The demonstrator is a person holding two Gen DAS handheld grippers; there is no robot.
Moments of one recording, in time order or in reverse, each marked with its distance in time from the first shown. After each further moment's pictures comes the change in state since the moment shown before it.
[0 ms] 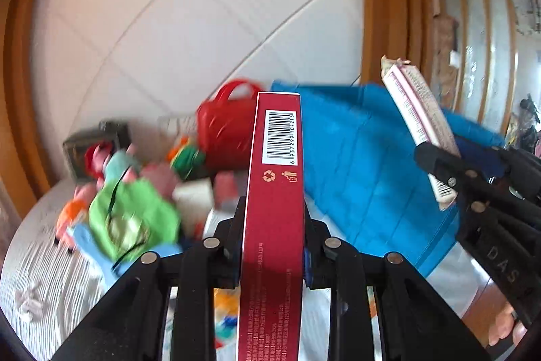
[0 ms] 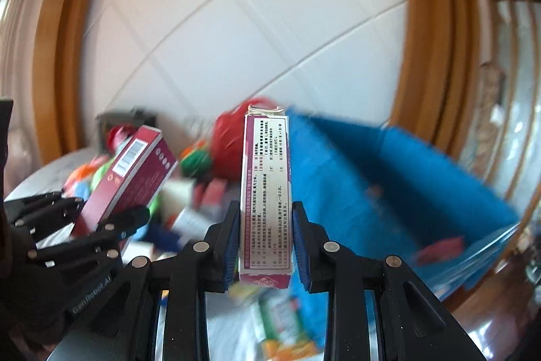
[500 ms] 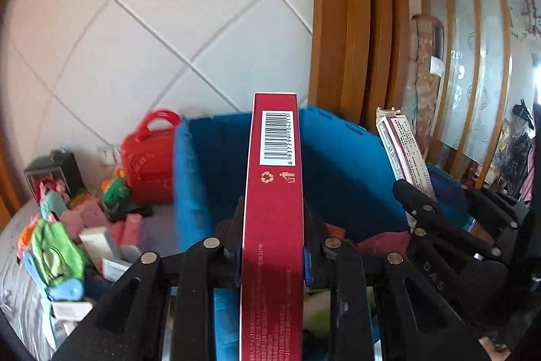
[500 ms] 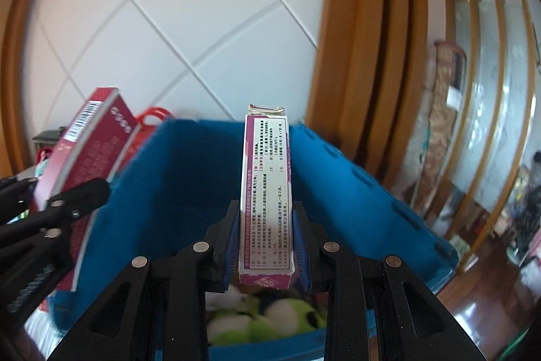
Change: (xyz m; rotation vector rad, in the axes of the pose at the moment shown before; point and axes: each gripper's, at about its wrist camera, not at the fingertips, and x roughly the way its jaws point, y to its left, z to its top) left arm 0.073 -0.222 0.102 -0.016 0.033 -0.040; right arm 0.081 -0.244 0.018 0.083 0.112 -0.100
